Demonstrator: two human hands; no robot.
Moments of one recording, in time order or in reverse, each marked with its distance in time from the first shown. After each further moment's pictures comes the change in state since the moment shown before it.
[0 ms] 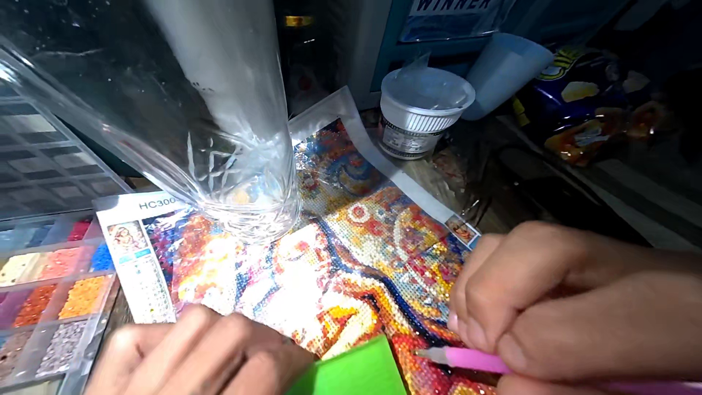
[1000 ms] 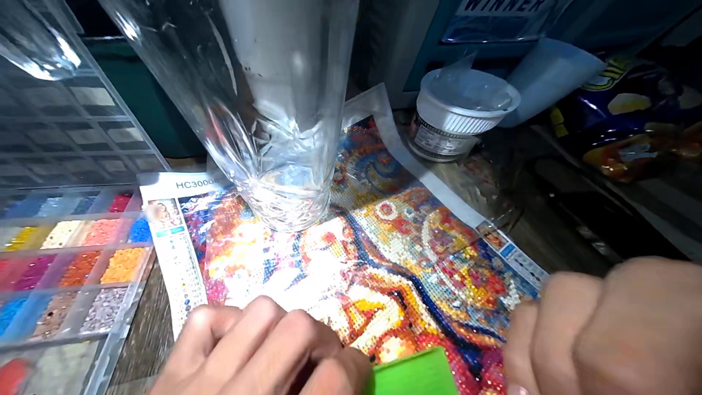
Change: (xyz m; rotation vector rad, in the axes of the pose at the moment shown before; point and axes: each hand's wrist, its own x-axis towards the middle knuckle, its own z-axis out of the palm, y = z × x) left_hand 0.001 0.012 0.017 0.006 0.089 0.029; right_hand 0.004 -0.011 0.006 0.337 -0.090 0.070
